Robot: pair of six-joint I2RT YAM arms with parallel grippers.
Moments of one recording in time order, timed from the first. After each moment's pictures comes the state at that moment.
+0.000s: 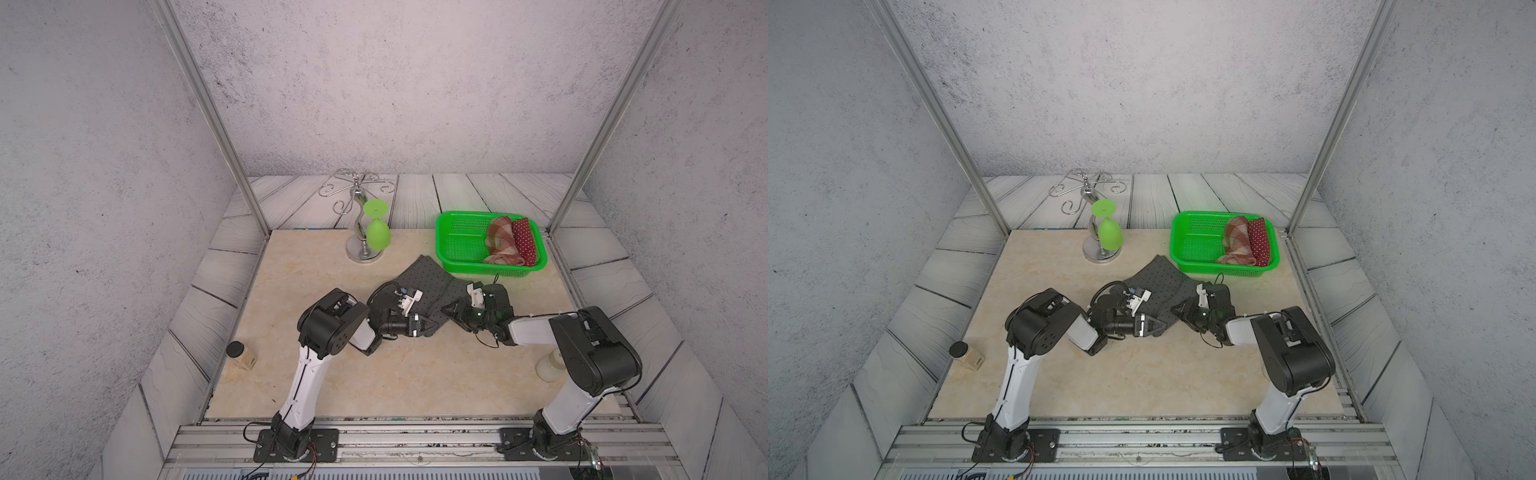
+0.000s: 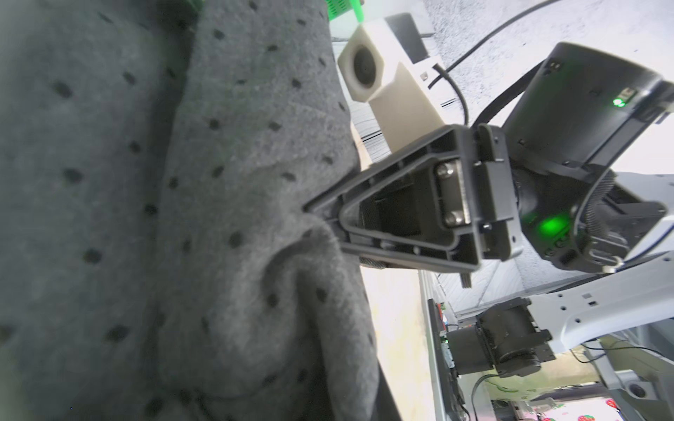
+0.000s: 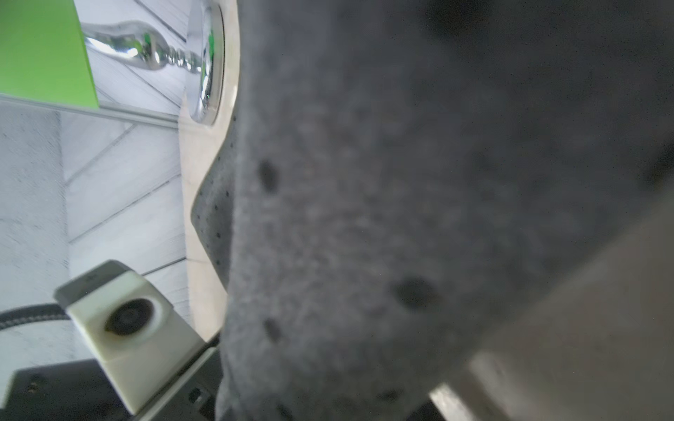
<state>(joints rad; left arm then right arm) -0.63 2.25 0.84 1.20 0.90 -0.87 0.32 1.71 0.64 0.38 -0.51 0.88</state>
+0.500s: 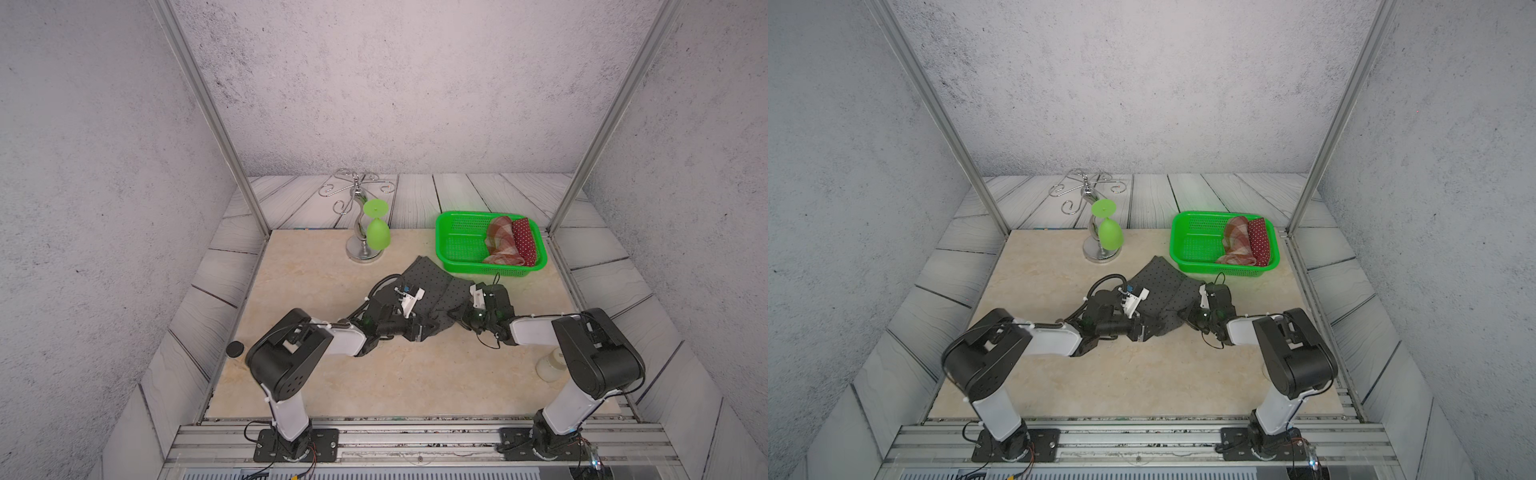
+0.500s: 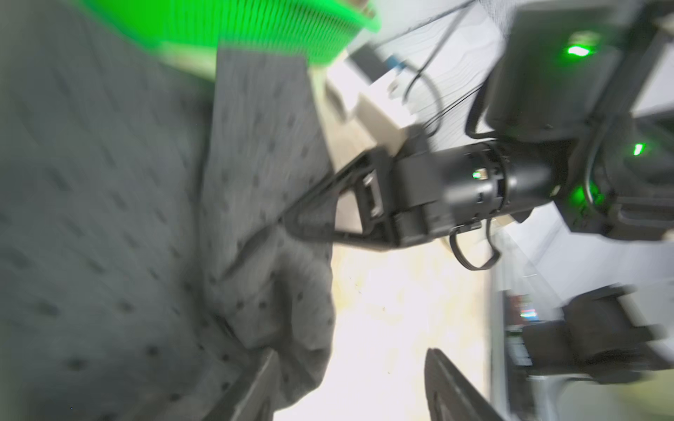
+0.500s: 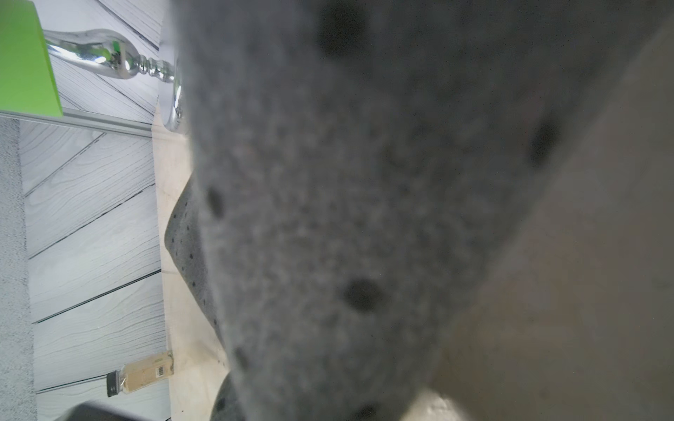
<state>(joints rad) -0.77 1.67 0.73 0.54 0.44 -0.32 0.33 1.67 0.63 0.28 -0.44 0.83</state>
